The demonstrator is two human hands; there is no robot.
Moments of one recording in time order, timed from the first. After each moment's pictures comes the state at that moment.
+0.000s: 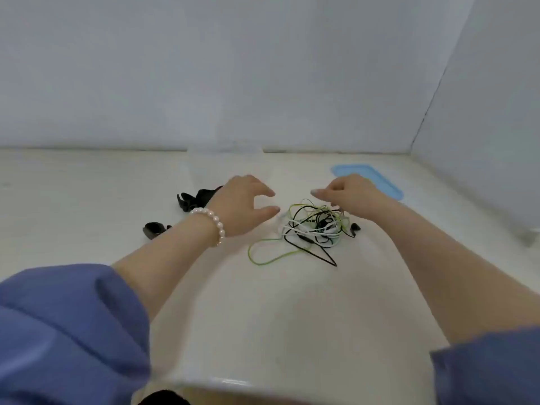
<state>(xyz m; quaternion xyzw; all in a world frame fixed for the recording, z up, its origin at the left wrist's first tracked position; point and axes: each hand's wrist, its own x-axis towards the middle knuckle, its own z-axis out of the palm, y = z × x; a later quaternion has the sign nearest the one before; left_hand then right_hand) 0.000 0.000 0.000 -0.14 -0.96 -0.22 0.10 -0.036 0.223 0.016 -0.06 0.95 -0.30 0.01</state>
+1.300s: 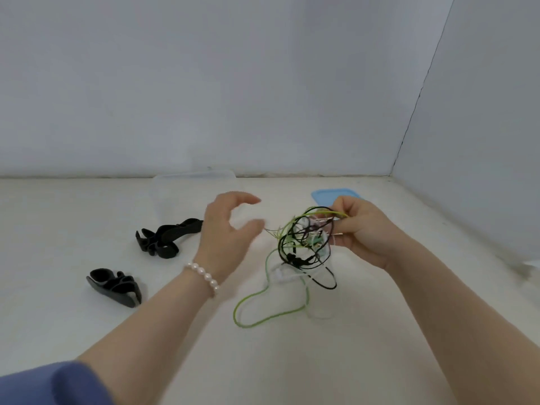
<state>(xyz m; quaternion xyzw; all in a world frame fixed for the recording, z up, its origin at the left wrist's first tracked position) -0.016 0.043 -0.012 -0.10 -0.79 -0.56 0.23 -0.040 0.256 0.011 -0.09 0.68 -0.72 0.09</state>
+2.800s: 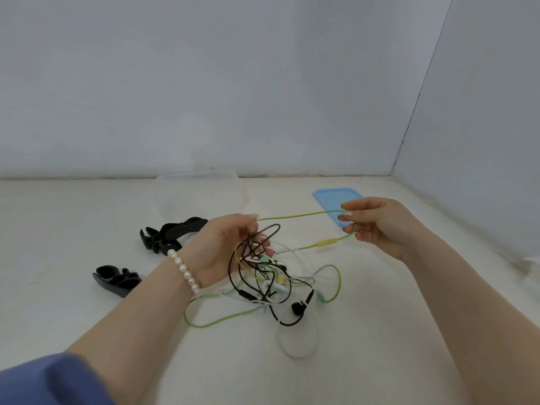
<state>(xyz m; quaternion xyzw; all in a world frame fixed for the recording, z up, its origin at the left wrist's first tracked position) -0.018 0.025 -0.012 -0.06 -0.56 -0.80 -0.21 -0.046 0.287 0.014 0.03 0.70 -0.72 0.04</state>
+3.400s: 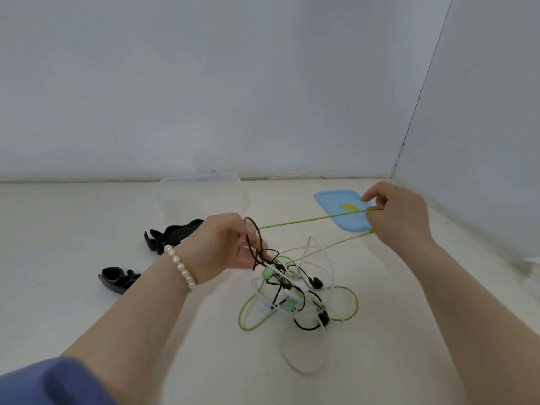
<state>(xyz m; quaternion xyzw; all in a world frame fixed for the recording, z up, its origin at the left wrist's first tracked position) -0.018 0.012 -0.003 -0.09 -0.62 -0.76 -0.21 -0.045 0.287 0.014 0.03 0.92 -0.29 -0.26</state>
